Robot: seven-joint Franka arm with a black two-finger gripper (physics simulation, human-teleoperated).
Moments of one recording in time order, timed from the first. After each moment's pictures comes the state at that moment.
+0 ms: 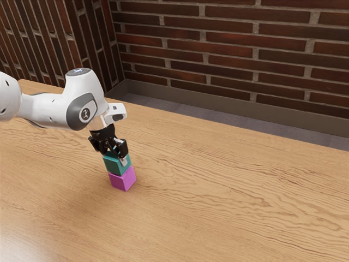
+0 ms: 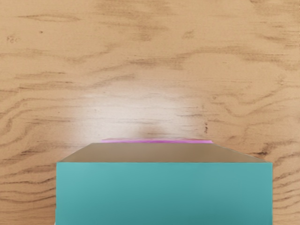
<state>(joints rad) 0.28 0.17 -0.19 -2.11 -0.05 2.34 0.12</state>
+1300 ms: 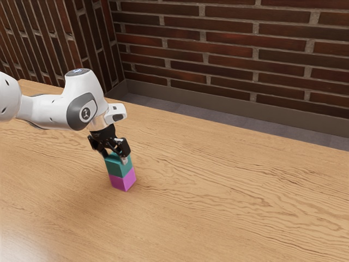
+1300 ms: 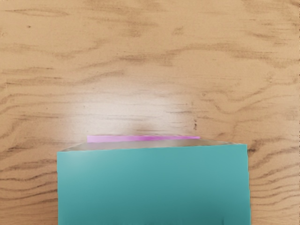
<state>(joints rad) 0.28 0.17 -0.19 -2.12 -0.09 2.33 0.14</state>
